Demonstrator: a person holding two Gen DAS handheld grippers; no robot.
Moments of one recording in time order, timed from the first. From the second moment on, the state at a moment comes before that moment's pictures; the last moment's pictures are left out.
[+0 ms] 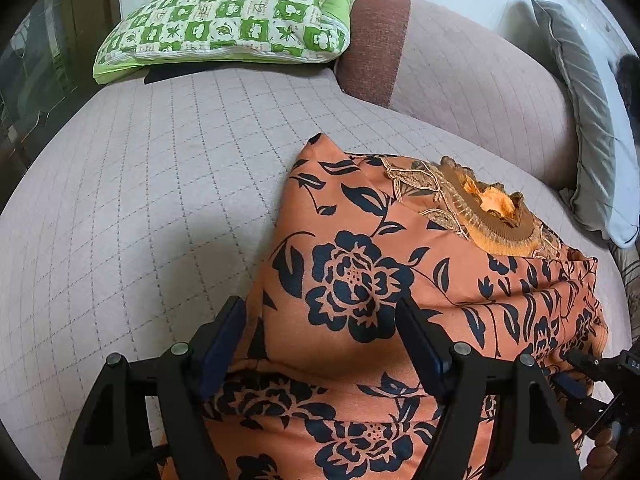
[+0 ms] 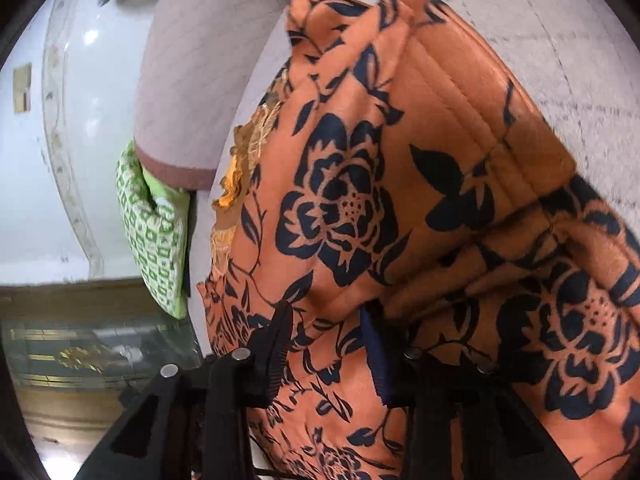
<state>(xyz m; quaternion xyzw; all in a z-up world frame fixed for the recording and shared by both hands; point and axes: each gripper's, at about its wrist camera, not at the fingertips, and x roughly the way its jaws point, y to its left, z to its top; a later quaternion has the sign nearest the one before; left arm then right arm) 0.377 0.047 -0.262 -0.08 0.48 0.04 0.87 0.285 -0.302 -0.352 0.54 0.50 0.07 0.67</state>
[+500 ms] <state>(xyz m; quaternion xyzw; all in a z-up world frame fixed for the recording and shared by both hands) 0.376 0.054 -0.259 -0.09 0.48 0.04 0.87 0.249 -0.294 -0.309 0.43 0.44 0.02 0.79</state>
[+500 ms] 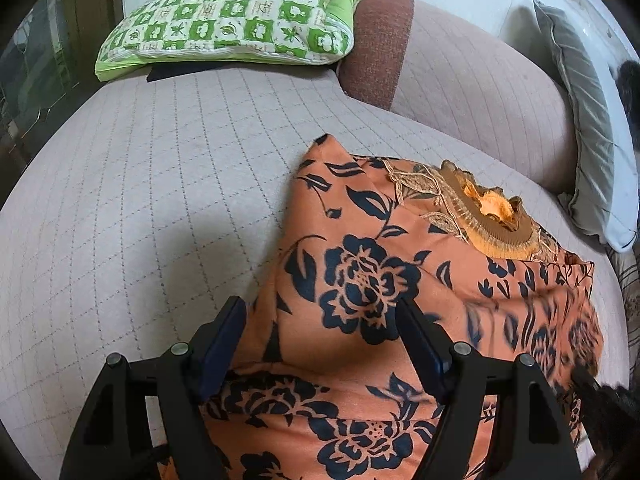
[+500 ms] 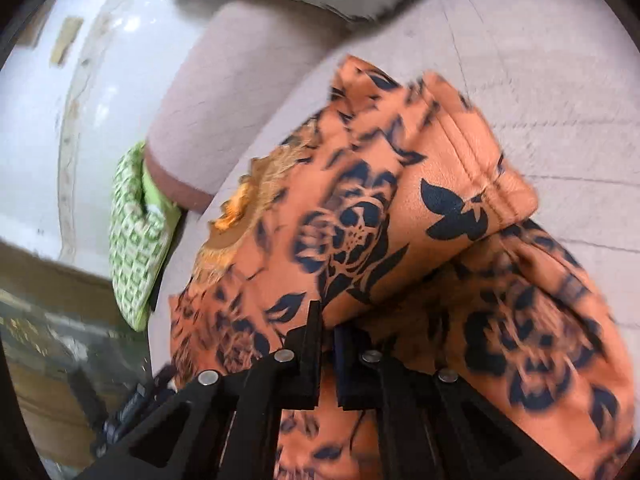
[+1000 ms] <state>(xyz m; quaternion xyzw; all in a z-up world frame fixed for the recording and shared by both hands) 0.387 0.051 -0.277 -0.06 0.51 0.06 0.86 0.260 -0.325 -0.303 0.37 0.59 0.09 0.72</state>
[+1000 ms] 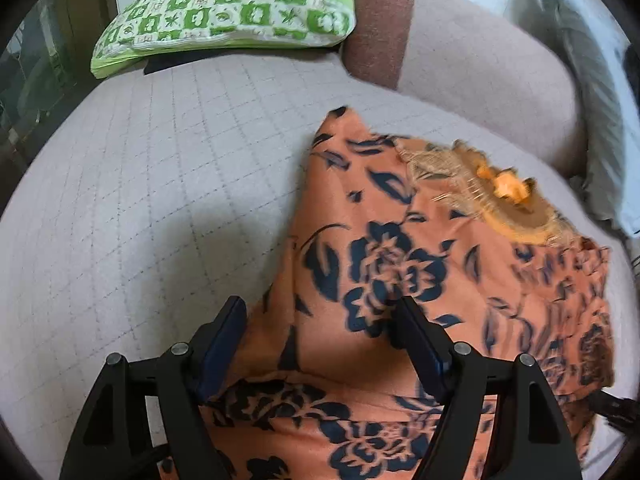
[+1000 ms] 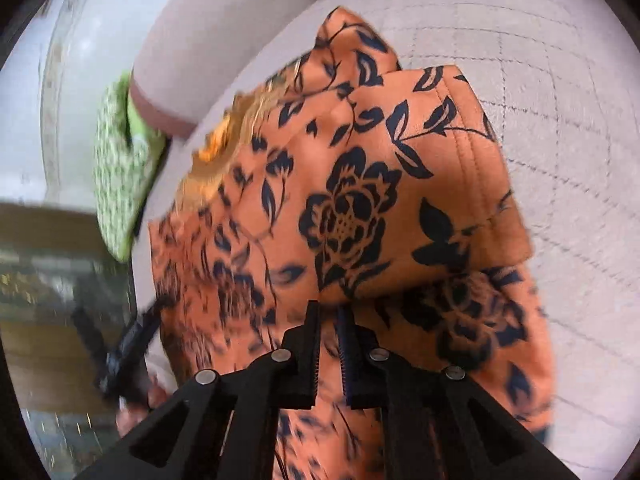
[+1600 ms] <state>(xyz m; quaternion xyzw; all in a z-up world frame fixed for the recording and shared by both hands) 0.385 0.059 -0.298 -0.01 0.52 0.10 0.85 0.302 -0.315 -0.323 0.32 0.52 0.08 0.78</state>
